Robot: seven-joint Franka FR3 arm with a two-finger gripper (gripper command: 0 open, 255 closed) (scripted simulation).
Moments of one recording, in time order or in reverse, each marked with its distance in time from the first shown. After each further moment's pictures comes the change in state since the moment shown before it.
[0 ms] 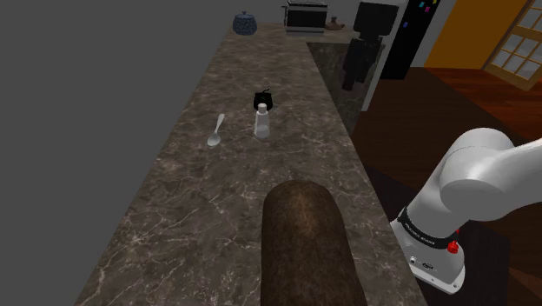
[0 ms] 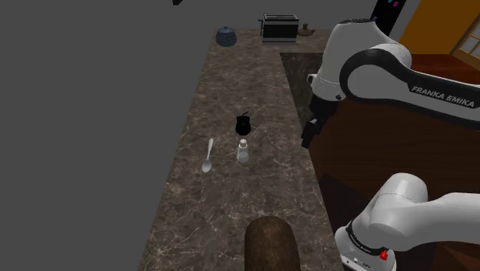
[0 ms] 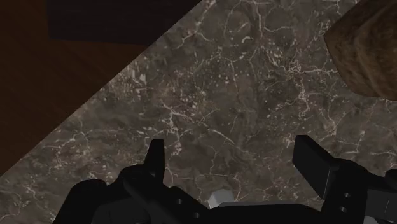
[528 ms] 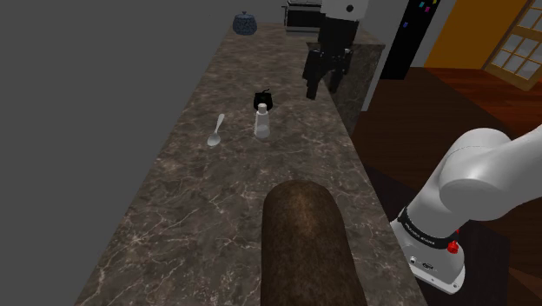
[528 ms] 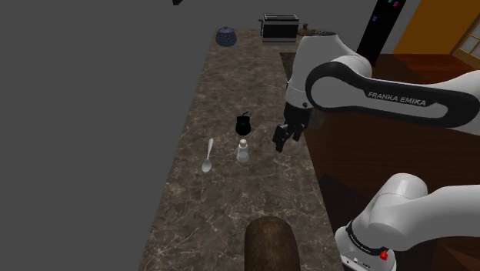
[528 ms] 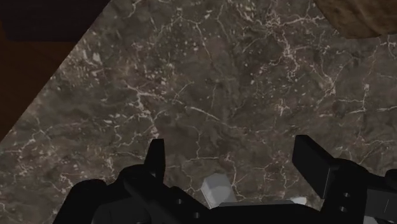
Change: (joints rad) arm -0.011 0.162 0.102 0.031 0.082 0.140 0.201
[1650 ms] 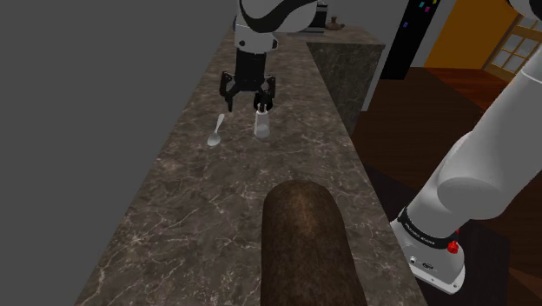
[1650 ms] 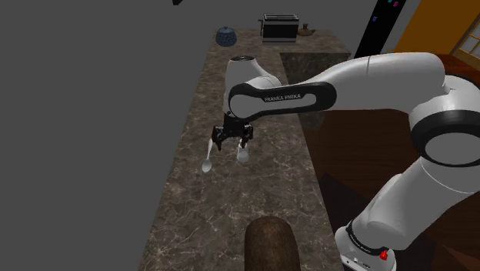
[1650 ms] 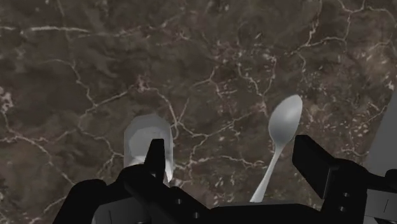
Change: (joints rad) arm -0.036 0.610 0.175 0.344 0.017 0.309 0.552
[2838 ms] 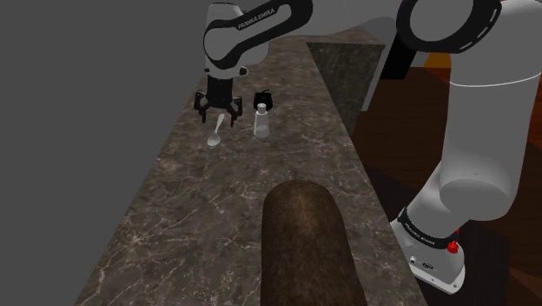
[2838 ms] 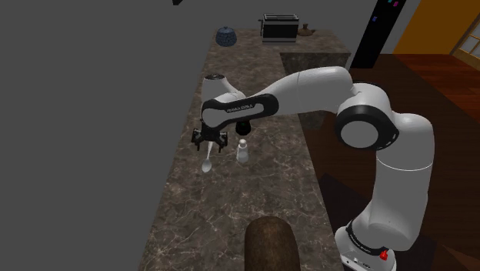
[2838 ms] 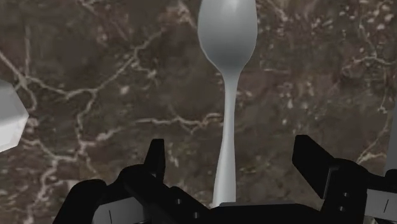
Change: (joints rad) arm 0.050 0.442 -0.024 0.340 -0.082 0.122 0.296
